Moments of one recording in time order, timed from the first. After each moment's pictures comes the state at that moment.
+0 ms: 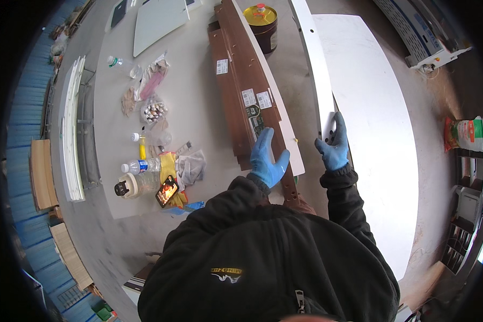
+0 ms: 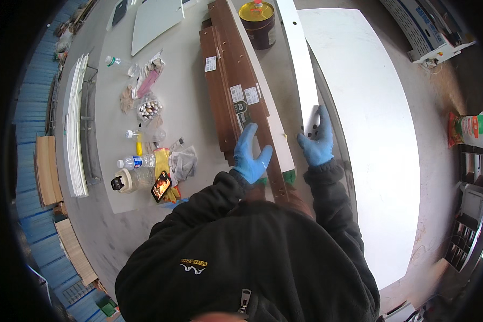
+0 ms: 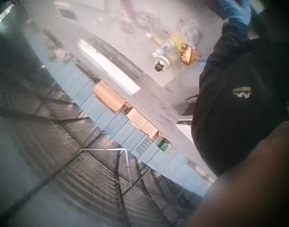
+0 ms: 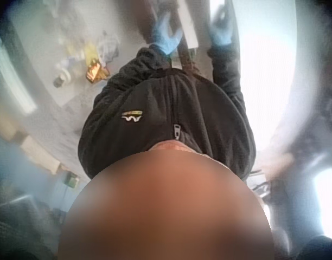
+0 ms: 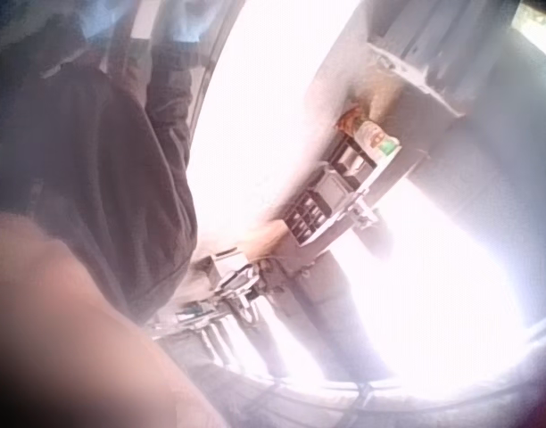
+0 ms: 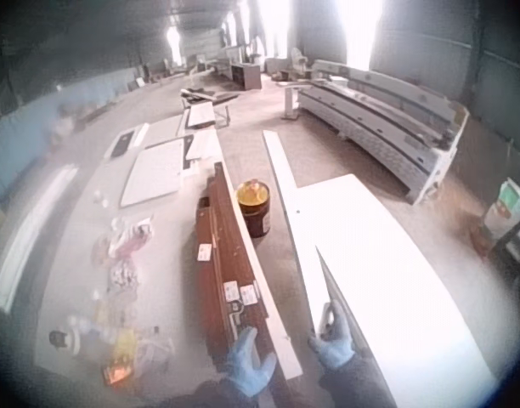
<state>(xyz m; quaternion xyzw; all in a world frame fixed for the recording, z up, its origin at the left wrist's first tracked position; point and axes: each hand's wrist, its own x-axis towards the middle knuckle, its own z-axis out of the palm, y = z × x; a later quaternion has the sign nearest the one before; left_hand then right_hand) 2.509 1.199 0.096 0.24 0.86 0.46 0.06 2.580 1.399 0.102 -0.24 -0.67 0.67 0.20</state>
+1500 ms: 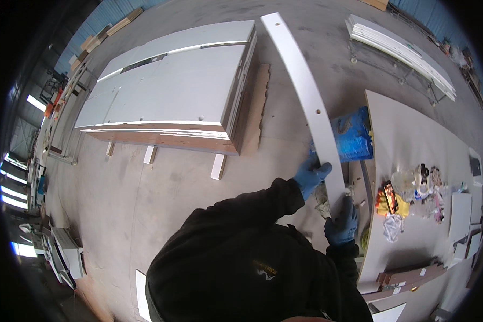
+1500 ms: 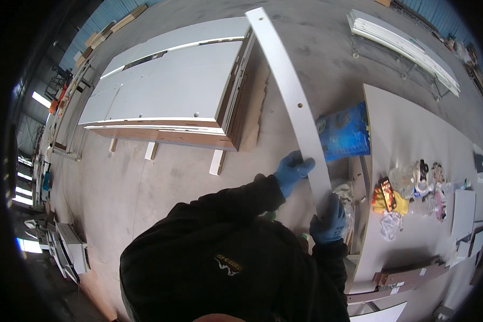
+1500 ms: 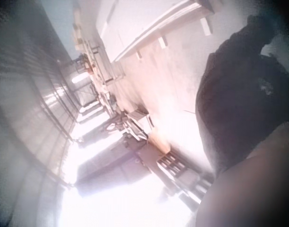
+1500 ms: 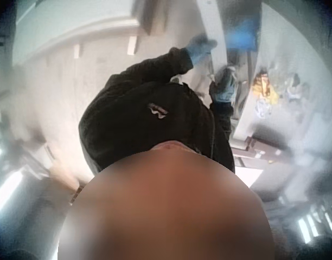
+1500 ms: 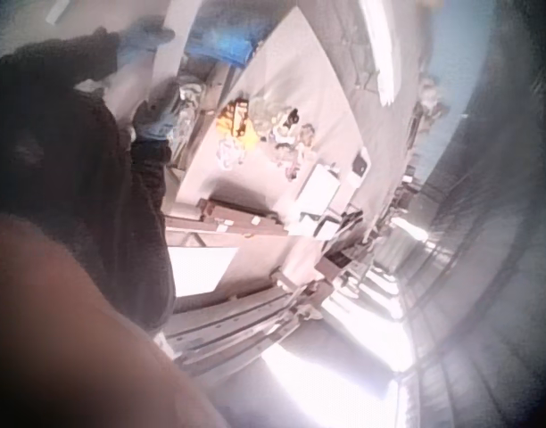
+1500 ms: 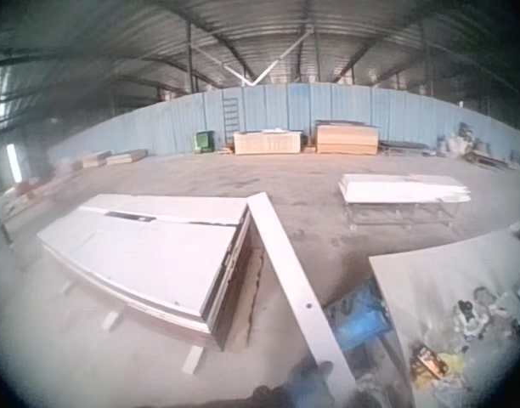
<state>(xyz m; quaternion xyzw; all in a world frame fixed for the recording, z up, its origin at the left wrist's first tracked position) 2.963 0.703 0.167 -0.29 0.34 0.79 -0.42 2.814 0.866 0.144 0.69 -0.63 0.35 0.02</state>
